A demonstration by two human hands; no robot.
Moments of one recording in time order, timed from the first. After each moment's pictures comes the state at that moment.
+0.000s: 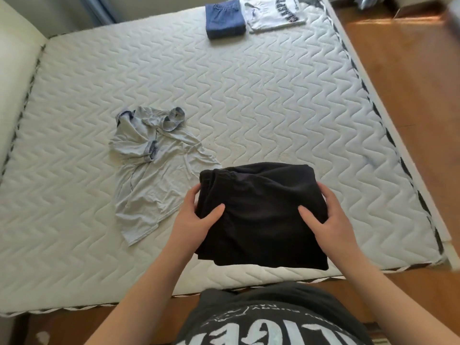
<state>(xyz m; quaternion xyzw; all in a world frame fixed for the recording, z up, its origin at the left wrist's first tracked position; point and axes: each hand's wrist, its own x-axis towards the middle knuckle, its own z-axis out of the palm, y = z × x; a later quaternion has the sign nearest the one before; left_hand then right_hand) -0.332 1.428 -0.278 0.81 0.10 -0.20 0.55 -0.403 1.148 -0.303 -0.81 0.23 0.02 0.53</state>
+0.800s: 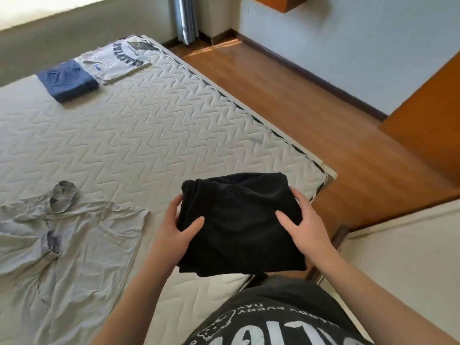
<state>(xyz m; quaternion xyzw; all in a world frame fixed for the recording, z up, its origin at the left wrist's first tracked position) -0.303 1.402 -0.281 0.76 -0.17 -0.36 0.51 -0.520 1.204 -0.273 -0.75 0.46 -0.14 0.47</state>
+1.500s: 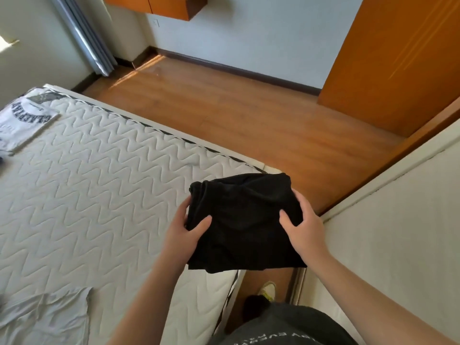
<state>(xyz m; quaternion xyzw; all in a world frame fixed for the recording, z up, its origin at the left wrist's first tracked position) -0.393 1.148 -0.271 0.73 -0.27 -0.45 0.43 -0.646 1.042 -0.304 -0.65 0.58 -0.29 0.40</state>
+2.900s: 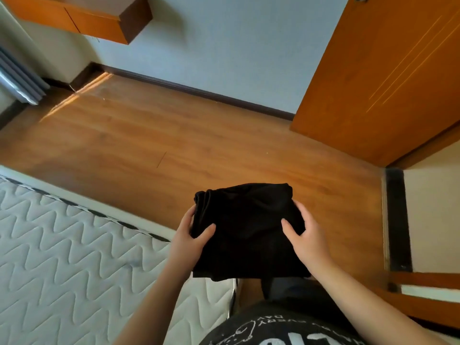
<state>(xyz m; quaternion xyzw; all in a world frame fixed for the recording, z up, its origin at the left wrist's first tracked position) -0.391 0.676 -0.317 0.69 -0.28 -0.51 0.43 -0.660 0.600 -0.316 -0.61 0.61 -0.27 0.42</state>
